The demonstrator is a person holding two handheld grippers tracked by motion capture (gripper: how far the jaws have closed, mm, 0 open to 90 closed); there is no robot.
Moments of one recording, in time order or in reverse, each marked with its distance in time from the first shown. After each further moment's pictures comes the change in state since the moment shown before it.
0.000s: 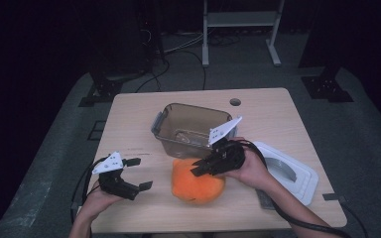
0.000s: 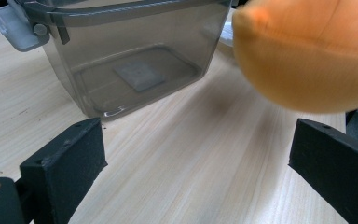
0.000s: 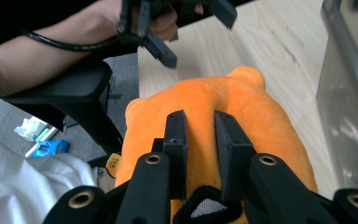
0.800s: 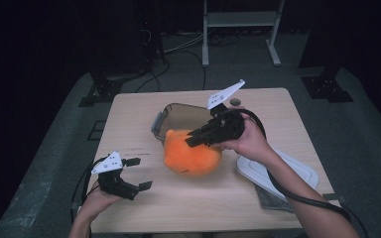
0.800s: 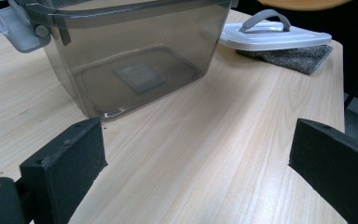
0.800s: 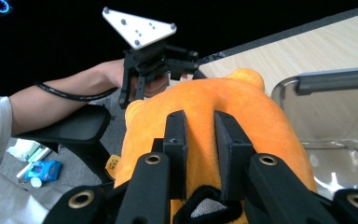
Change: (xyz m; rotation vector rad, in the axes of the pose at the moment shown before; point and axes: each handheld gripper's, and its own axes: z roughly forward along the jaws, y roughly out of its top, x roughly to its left) left arm 0.000 0.000 -0.001 -0.006 -0.001 0.001; right arm -0.008 0.068 -0.041 -0.069 -0.027 -0.019
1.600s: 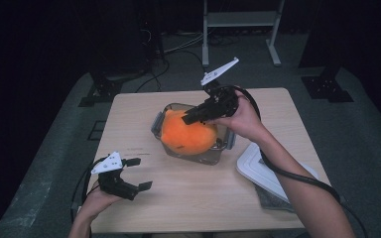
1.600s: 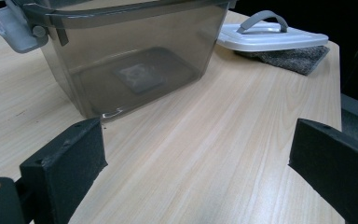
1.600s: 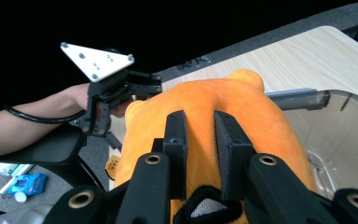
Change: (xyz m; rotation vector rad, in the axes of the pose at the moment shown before) left arm 0.000 0.000 0.000 -0.008 -0.009 -0.002; right arm -0.037 0.037 -0.003 0.000 -0.057 0.038
